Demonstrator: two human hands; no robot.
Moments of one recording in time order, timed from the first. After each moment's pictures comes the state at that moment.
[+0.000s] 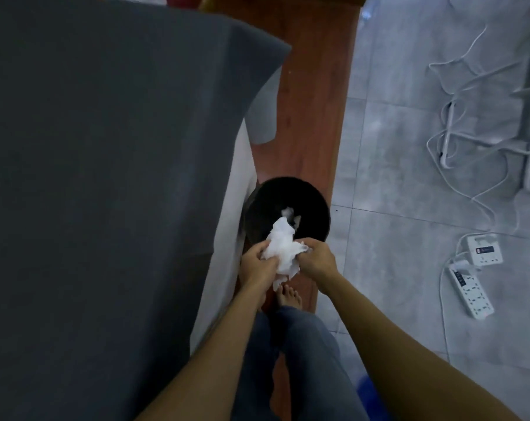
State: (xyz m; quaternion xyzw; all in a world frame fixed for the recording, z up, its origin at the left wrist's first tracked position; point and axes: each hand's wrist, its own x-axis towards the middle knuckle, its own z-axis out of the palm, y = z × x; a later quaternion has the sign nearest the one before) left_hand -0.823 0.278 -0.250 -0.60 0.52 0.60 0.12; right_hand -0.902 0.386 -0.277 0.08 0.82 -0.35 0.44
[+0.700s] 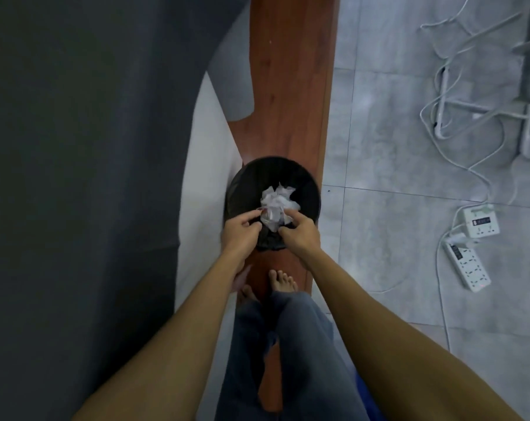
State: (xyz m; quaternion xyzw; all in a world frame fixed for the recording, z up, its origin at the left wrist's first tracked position) left_hand -0.851 0.258 -0.290 -0.54 0.63 0.55 0.14; right_hand -0.912 0.378 -0.325 0.08 0.83 -0.36 0.42
